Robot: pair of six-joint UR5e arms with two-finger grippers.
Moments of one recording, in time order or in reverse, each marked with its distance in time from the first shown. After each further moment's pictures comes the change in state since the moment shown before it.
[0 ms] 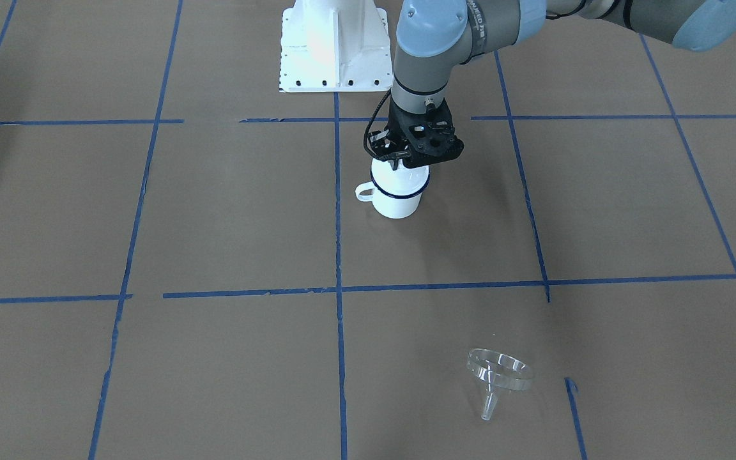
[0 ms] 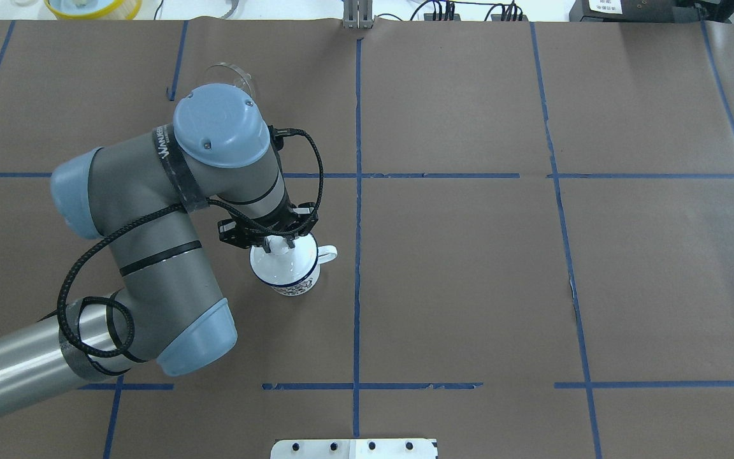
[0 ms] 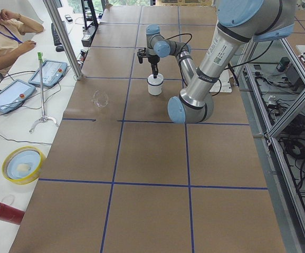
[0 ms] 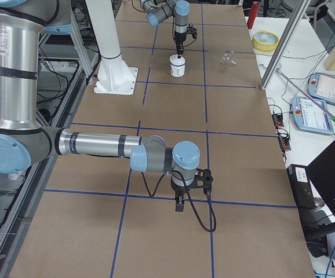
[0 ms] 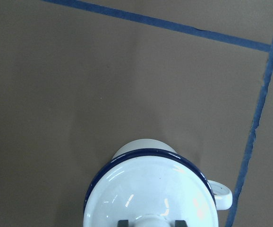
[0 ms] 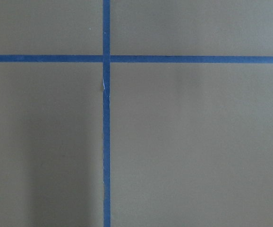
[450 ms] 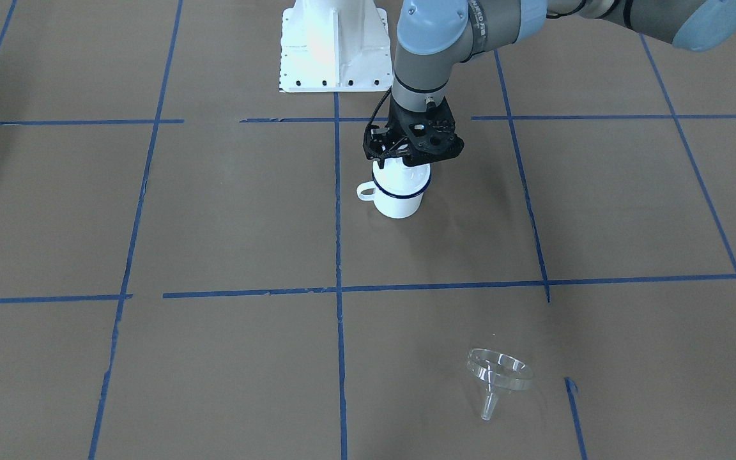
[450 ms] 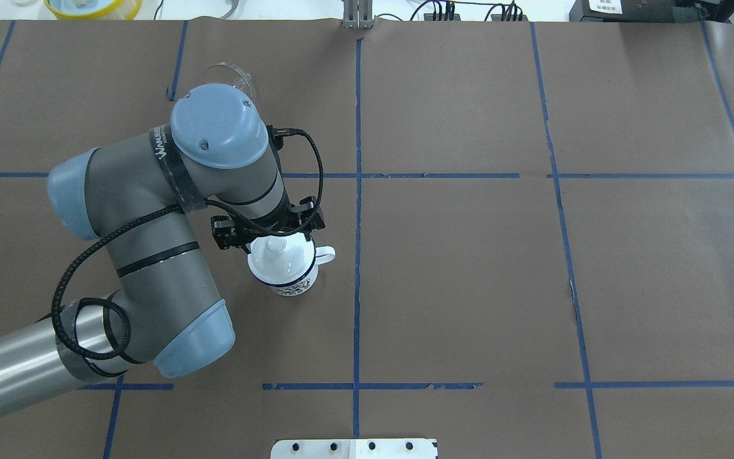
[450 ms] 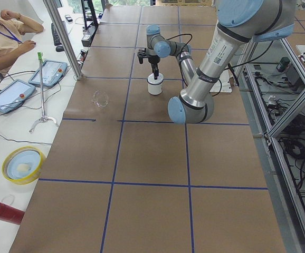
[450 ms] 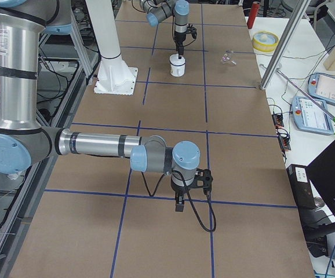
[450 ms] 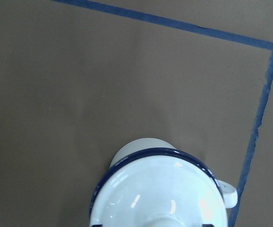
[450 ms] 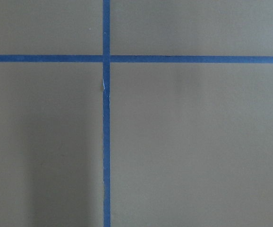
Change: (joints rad) left arm -0.008 0.000 -0.021 -0.001 0.003 0.004; right arm 0.000 0.000 0.000 0.000 0.000 0.000
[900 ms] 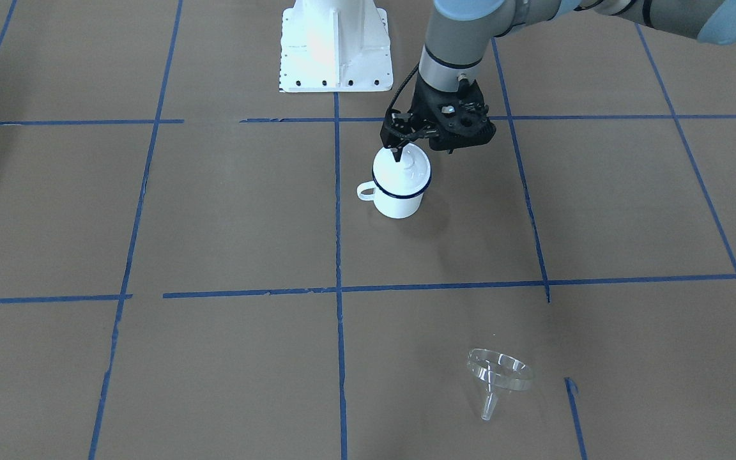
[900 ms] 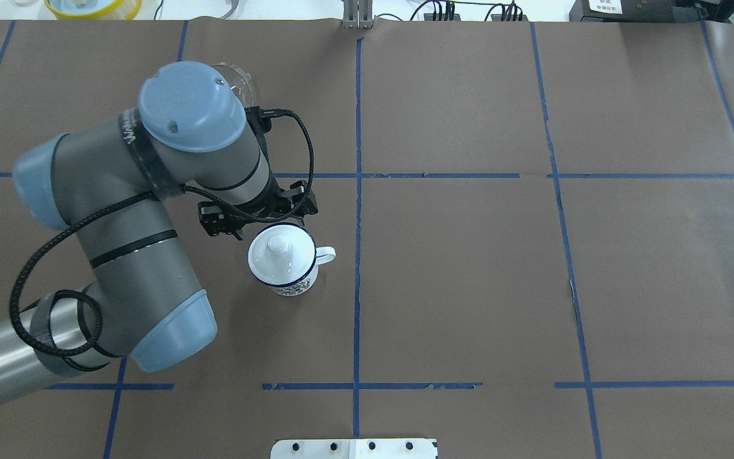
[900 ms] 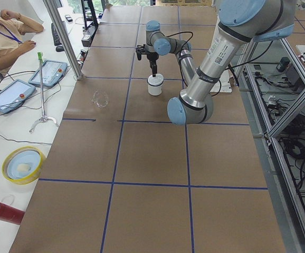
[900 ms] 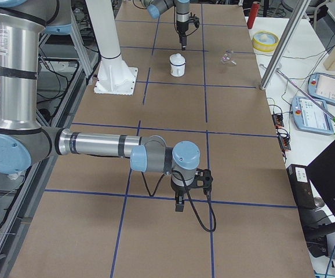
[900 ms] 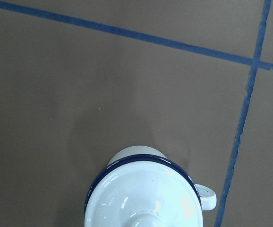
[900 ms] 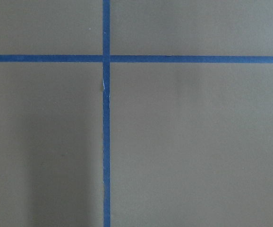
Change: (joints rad) left arm -0.091 0.074 -0.135 0.003 -0.002 0.097; right arm 0.000 0.000 0.000 0.000 0.000 0.000
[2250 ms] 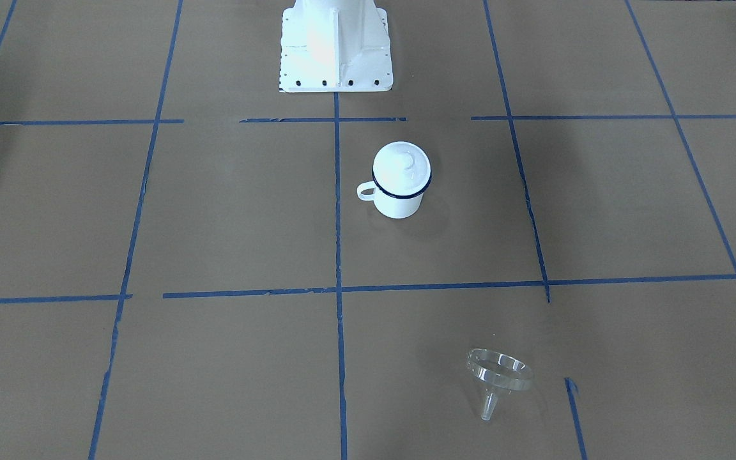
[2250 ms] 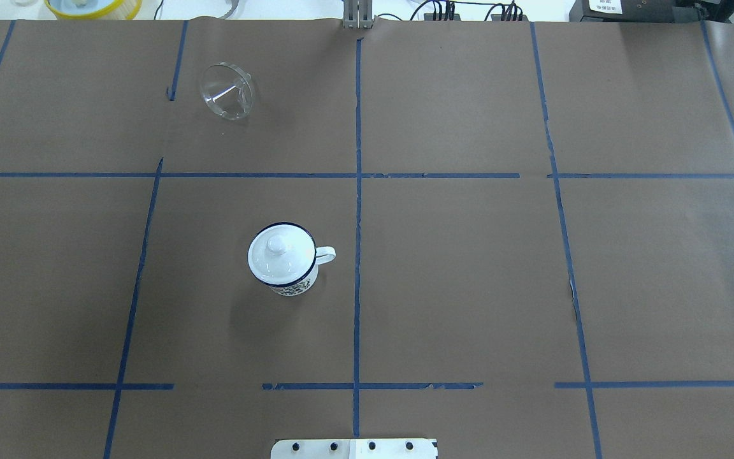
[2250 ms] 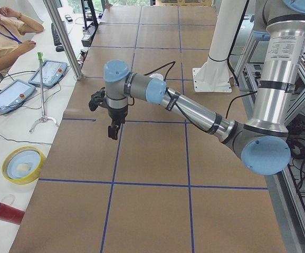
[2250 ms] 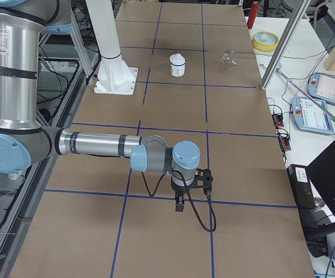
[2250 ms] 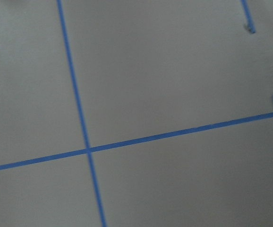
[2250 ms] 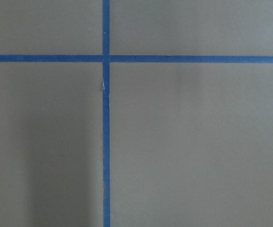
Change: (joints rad) left arm -0.964 0.591 0.177 -0.042 -0.303 1.503; right arm 0.000 0.000 -0.001 0.000 0.000 0.000
